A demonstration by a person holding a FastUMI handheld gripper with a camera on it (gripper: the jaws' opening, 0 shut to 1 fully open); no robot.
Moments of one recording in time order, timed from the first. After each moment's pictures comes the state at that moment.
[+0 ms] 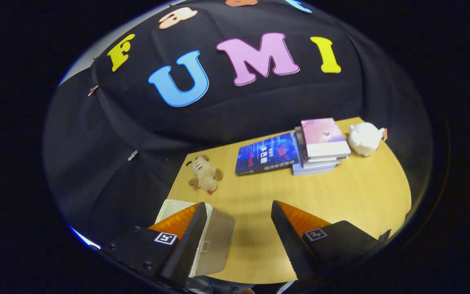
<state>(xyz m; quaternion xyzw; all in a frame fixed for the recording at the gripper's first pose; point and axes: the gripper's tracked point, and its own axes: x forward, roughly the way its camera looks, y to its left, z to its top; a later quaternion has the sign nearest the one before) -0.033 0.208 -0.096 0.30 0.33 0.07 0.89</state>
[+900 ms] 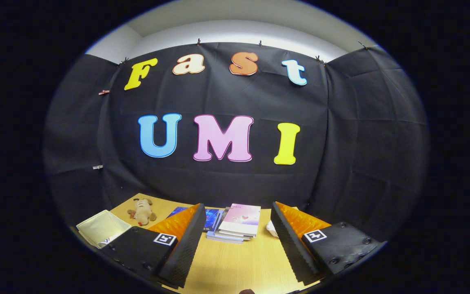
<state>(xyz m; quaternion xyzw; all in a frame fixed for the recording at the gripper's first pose) -0.069 -0.031 -0.039 0.13 0.11 -0.03 0.99</state>
